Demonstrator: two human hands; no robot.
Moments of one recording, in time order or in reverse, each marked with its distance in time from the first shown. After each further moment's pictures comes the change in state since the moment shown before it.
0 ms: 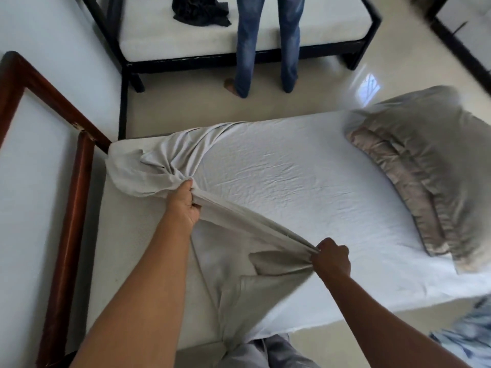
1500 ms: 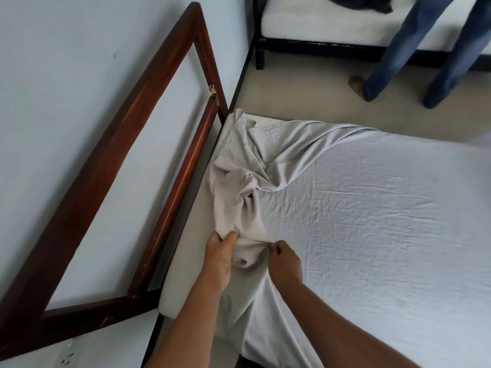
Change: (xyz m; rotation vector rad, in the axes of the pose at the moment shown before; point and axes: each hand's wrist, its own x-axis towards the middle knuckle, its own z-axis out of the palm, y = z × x) left_hand 0.004 0.005 -0.248 0.211 0.185 0.127; right_hand -0.129 -0.224 0.259 0.073 -0.386 -0.451
